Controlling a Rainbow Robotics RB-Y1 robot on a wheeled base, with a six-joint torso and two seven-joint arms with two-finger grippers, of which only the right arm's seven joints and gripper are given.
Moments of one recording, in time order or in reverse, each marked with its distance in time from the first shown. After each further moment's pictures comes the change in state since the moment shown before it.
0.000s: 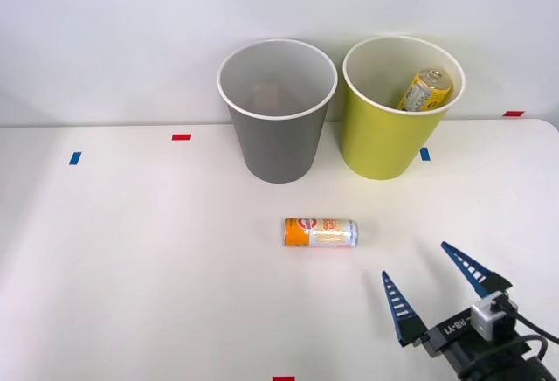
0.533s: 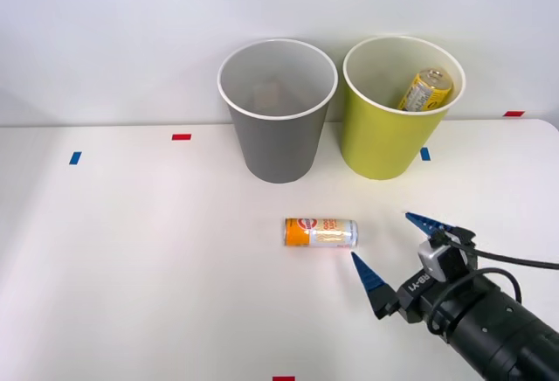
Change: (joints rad) arm -0.161 -0.177 0.078 -0.339 -0.033 0.602 0.002
